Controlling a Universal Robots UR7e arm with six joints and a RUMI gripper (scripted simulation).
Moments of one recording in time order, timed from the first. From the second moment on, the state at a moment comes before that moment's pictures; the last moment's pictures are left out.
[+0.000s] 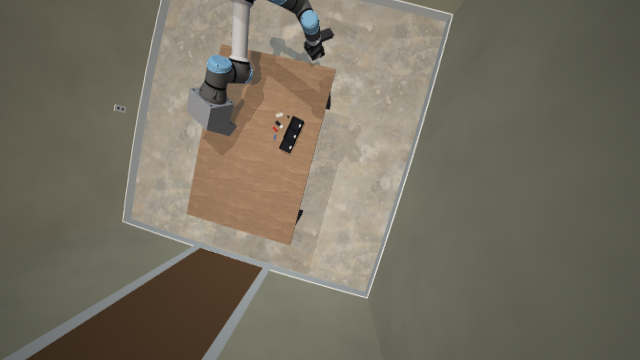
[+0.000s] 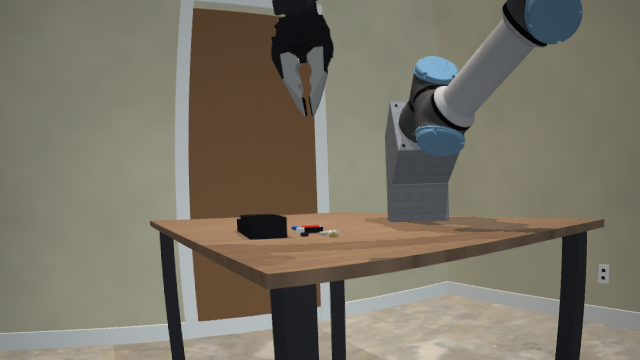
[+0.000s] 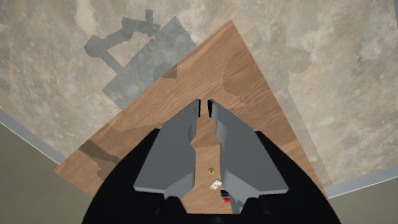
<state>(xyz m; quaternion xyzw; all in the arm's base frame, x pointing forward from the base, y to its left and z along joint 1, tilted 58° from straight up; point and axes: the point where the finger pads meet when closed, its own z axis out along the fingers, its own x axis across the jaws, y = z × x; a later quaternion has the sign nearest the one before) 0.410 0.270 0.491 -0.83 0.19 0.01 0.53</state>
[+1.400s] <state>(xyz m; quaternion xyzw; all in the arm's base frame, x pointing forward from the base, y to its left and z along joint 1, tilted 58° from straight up) 0.436 0.140 0.321 -0.80 0.35 0.07 0.48</state>
